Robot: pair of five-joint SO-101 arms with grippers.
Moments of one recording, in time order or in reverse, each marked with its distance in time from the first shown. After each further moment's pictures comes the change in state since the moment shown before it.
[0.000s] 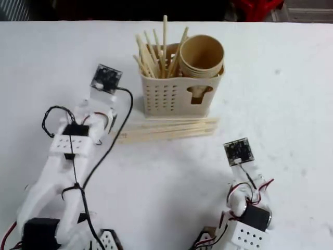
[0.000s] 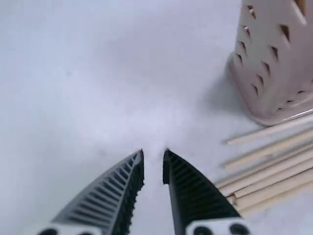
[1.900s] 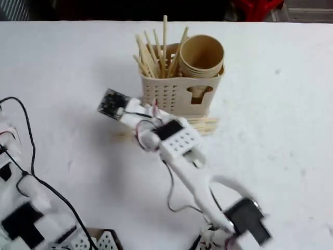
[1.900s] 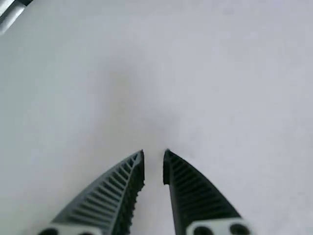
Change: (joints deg) left arm -46.9 13.0 0.5 -20.8 -4.5; right arm -57.5 96.8 -66.9 -34.7 -4.5
